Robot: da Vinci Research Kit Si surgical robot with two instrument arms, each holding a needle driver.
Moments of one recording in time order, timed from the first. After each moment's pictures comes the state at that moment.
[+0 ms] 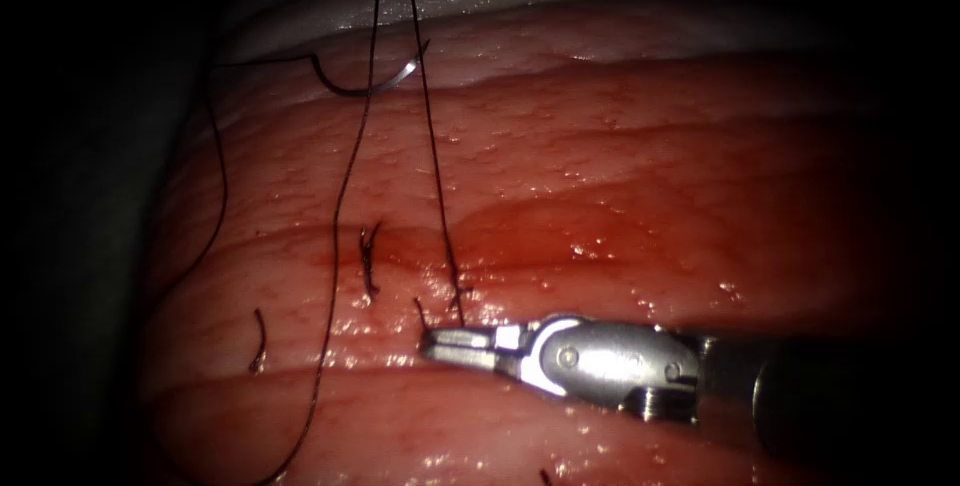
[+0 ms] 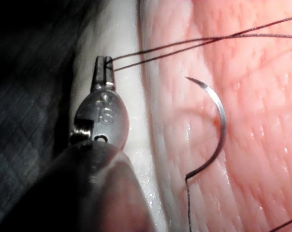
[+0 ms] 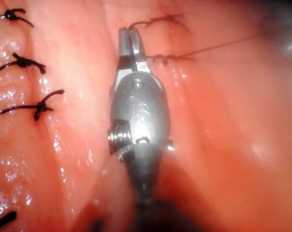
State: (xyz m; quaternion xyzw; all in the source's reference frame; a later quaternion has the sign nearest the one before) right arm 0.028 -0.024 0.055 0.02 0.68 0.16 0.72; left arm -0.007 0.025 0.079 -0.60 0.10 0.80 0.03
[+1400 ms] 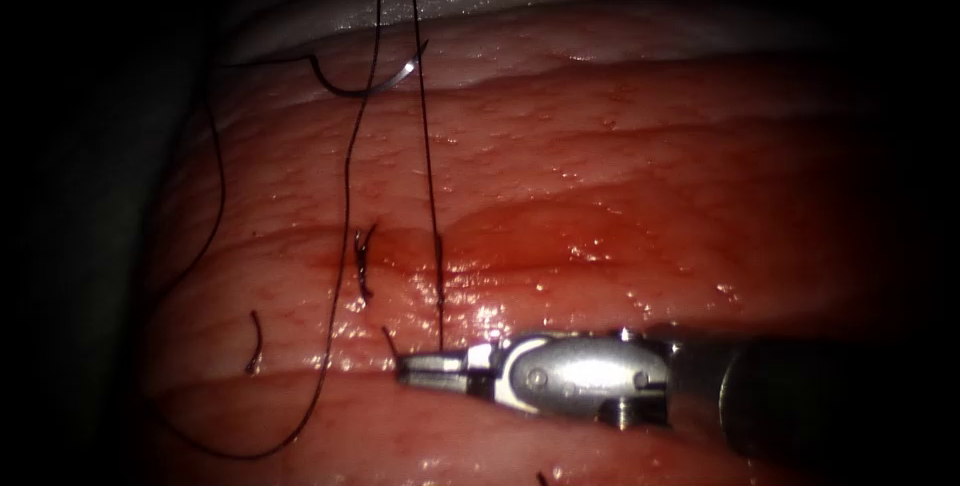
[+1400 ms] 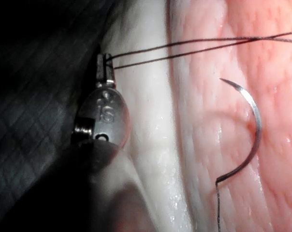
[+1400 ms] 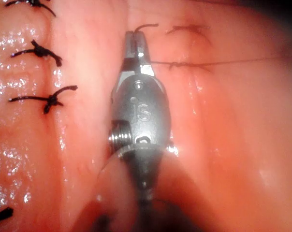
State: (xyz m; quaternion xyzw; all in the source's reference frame) right arm 0.030 -0.028 0.057 0.02 0.66 0.11 0.75; left arm -0.006 0.030 0.079 -0.61 0.13 0.78 0.06
